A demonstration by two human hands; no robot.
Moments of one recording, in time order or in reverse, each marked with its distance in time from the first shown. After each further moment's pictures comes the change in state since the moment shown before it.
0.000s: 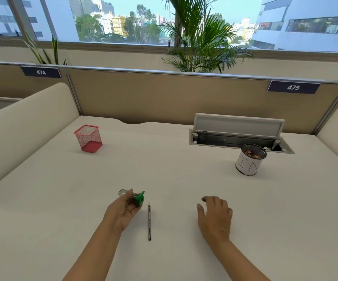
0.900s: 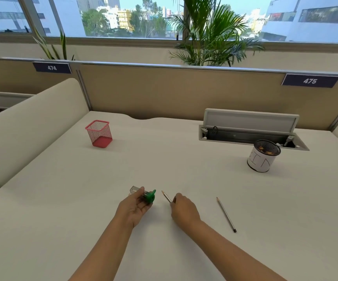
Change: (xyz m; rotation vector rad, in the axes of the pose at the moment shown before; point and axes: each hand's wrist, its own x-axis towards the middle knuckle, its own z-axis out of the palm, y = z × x) left_hand 0.003 -0.001 -0.011 0.024 0.037 -0.031; right_hand 0.001 -0.095 0.029 0.085 -0.635 -0.039
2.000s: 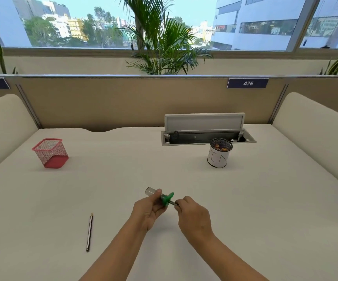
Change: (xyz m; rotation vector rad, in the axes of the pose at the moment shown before) left_hand -0.013 -0.064 0.104 0.242 -0.253 -0.072; right_hand -0.054 0.070 -0.056 -0.213 0.628 -0.162
